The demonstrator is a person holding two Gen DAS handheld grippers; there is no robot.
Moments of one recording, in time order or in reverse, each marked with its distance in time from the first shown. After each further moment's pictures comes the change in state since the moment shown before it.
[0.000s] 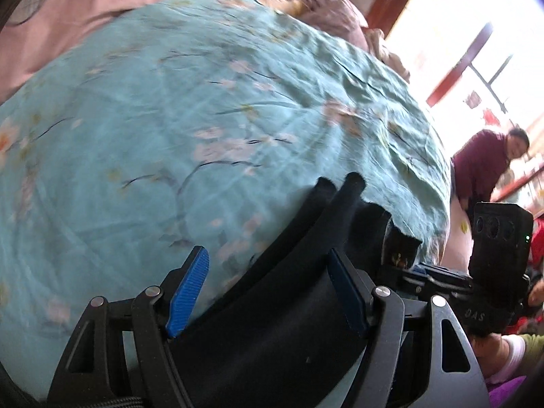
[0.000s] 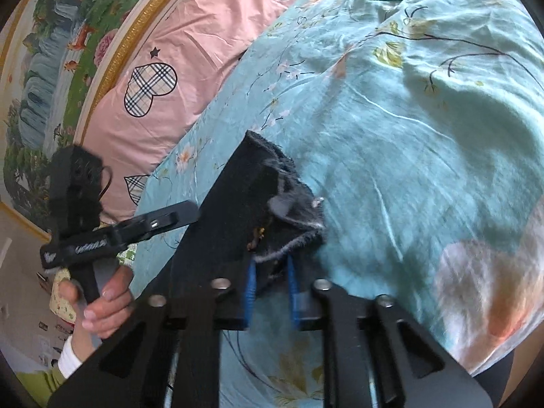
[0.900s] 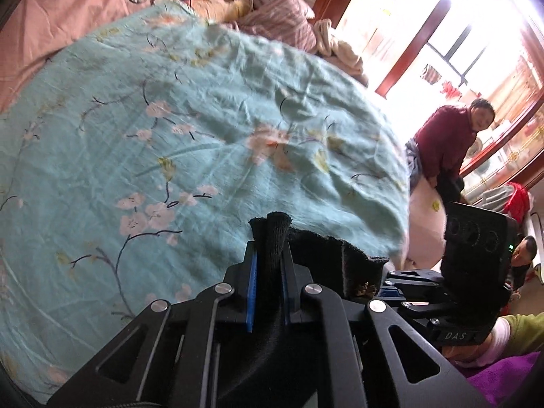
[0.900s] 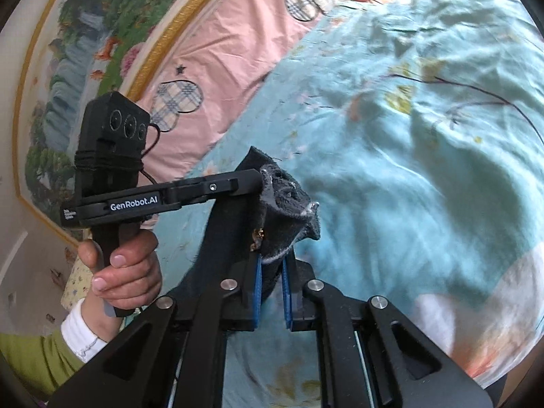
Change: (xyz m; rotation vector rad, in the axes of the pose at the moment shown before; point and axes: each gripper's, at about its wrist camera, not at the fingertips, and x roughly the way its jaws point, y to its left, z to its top) left arm -0.007 -0.041 0.043 0.137 -0.021 -0.146; right arm -0.022 -0.003 0.011 -0.056 -0.075 0.108
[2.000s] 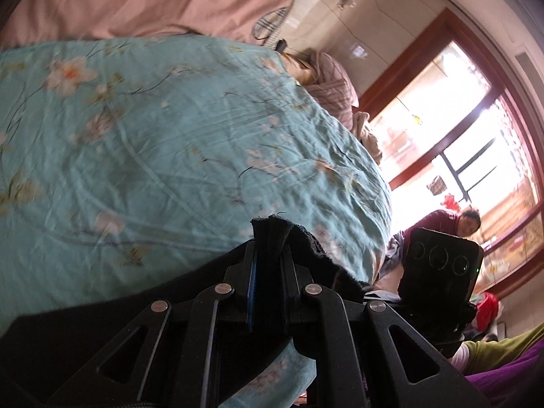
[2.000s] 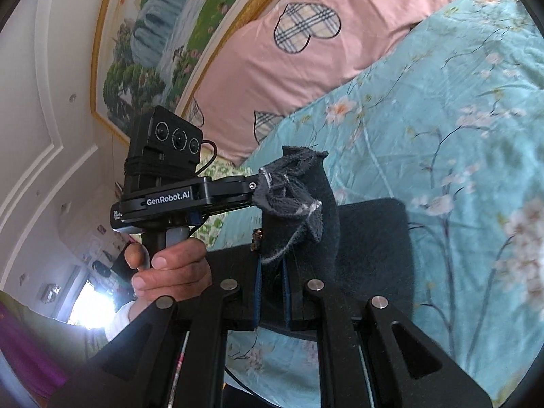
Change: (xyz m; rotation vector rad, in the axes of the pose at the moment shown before) left arm -0.135 0.089 -0.163 -0.395 -0.291 -0.043; right arm 0.080 0.129 -0.056 -0.253 0.245 0.355
